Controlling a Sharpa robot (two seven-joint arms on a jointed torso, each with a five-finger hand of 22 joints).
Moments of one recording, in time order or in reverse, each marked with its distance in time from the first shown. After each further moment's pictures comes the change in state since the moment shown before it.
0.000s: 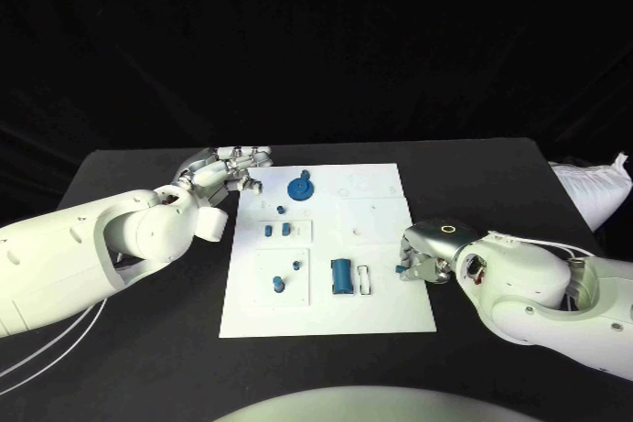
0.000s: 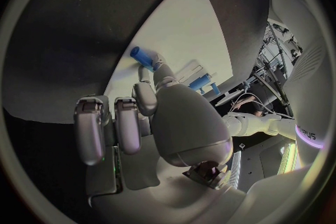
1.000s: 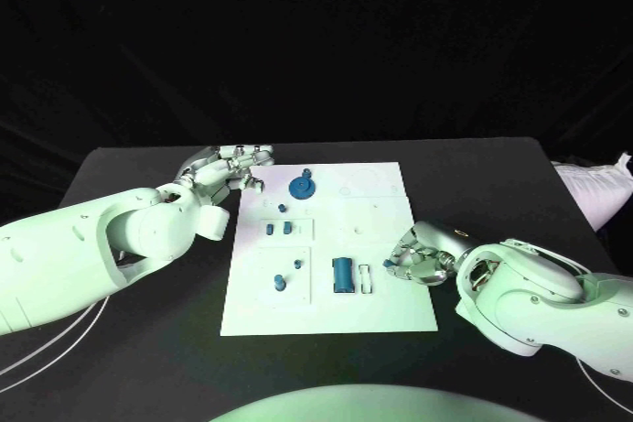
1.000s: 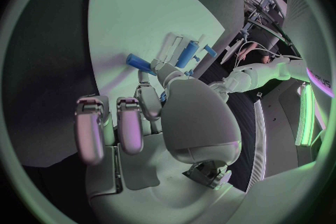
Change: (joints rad) left arm -0.001 0.002 0.000 0.000 -0.001 0.001 -0.001; left_hand 0.000 0.000 0.000 0.000 0.000 0.000 0.000 0.000 0.000 0.000 0.000 0.000 0.000 0.000 0.000 0.000 0.000 0.000 0.000 0.000 0.000 0.000; right arm -0.012 -0.007 -0.012 0.027 0.373 -0.307 -0.014; right_hand -0.188 -0.060 0.393 0.029 0.127 -0.015 0.004 -0.019 0.019 0.020 -0.003 0.050 0.085 0.006 -0.007 0.000 0.000 0.000 0.000 0.000 0.008 0.000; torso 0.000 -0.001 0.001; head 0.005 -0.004
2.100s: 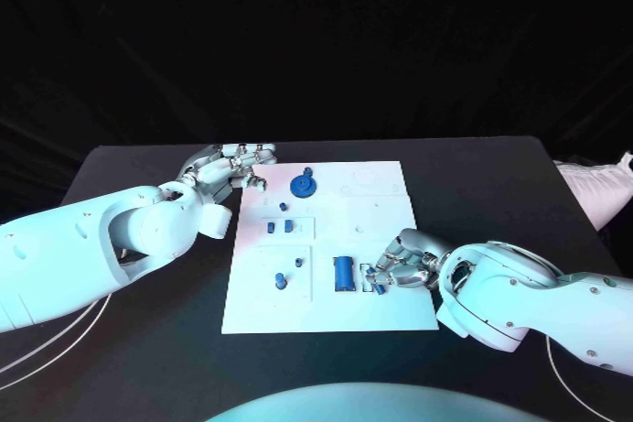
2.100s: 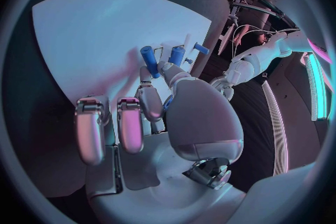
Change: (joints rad) left arm 0.000 0.000 0.000 0.005 -0.001 0.000 -0.001; left_hand 0.000 0.000 0.000 0.000 0.000 0.000 0.000 0.000 0.000 0.000 0.000 0.000 0.000 0.000 0.000 0.000 0.000 0.000 0.000 0.000 0.000 0.000; right arm 0.002 0.081 0.001 -0.028 0.251 0.002 -0.014; right_hand -0.104 -0.023 -0.021 0.039 0.058 0.027 -0.009 0.029 0.044 0.007 -0.007 -0.009 0.000 -0.003 -0.003 0.000 0.001 0.000 0.000 -0.007 0.000 0.001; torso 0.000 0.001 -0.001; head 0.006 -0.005
